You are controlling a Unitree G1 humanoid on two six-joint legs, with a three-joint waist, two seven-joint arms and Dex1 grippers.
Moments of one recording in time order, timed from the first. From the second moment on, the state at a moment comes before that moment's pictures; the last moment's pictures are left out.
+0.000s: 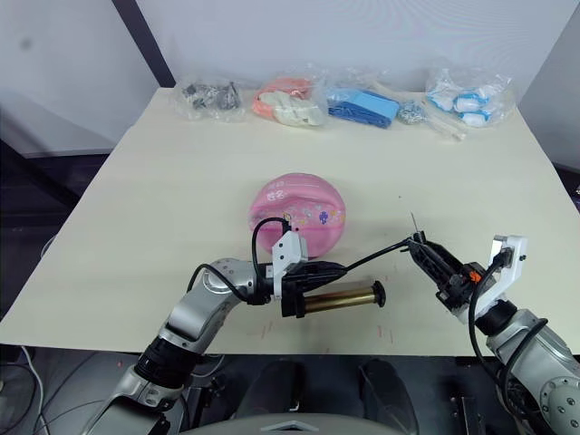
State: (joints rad) left arm -0.27 0.38 -0.34 -0.12 -0.24 0.29 -0.96; right arm 0.29 -0.51 -0.34 -0.63 1.28 0.65 0.28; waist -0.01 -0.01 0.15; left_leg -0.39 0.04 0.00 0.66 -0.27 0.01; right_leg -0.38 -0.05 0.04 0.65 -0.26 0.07
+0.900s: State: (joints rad) left arm -0.22 0.49 -0.23 -0.18 -0.33 0.28 -1.03; right arm 0.21 -0.67 -0.32 -0.63 0.99 0.57 0.52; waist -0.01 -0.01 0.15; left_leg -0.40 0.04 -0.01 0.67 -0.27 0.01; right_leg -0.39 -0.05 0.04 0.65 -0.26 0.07
